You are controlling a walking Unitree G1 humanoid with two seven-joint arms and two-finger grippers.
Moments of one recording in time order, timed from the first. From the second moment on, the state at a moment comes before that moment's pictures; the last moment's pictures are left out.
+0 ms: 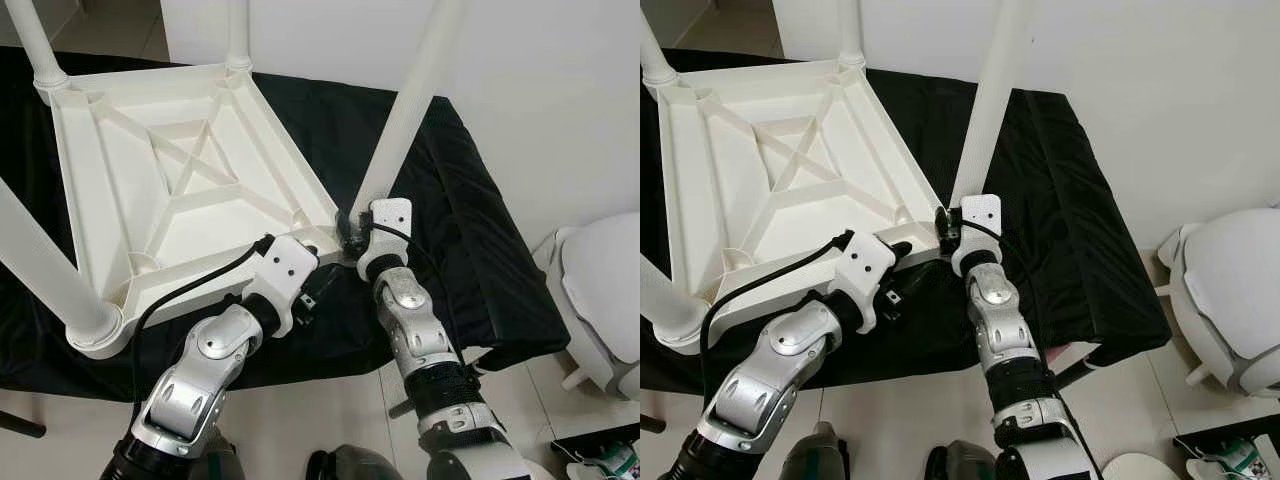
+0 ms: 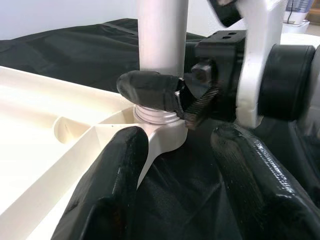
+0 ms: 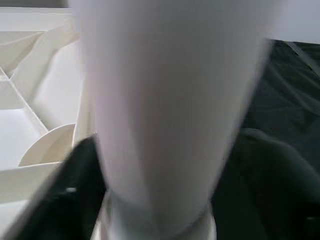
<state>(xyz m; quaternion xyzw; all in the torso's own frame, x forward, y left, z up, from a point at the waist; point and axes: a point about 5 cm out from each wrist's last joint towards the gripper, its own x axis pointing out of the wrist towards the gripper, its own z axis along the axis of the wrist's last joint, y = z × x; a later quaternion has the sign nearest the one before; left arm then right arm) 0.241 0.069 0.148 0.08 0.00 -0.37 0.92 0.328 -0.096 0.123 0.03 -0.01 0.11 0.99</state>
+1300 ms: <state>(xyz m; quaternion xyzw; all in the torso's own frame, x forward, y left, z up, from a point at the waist) 0.241 0.074 0.155 0.09 0.00 -0.37 0.93 0.349 -0.099 0.127 -0.02 0.01 0.47 0.88</state>
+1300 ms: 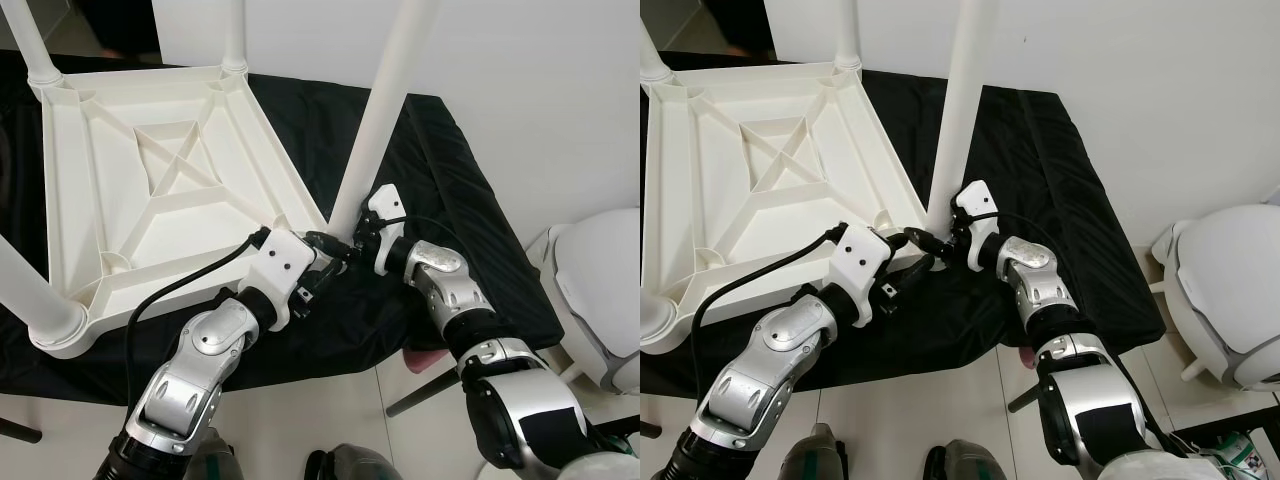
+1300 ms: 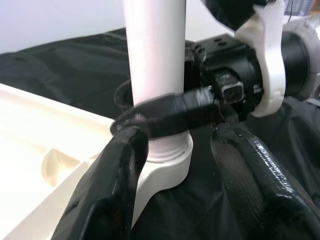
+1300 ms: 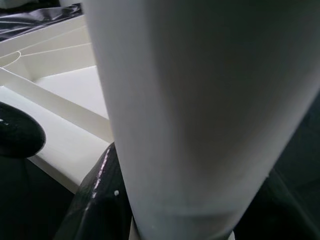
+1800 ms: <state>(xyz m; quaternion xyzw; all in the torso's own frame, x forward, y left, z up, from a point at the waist) 0.240 0.070 0.155 0.08 -0.01 -0.37 0.92 0.341 -0.099 0.119 0.03 0.00 0.36 0.93</state>
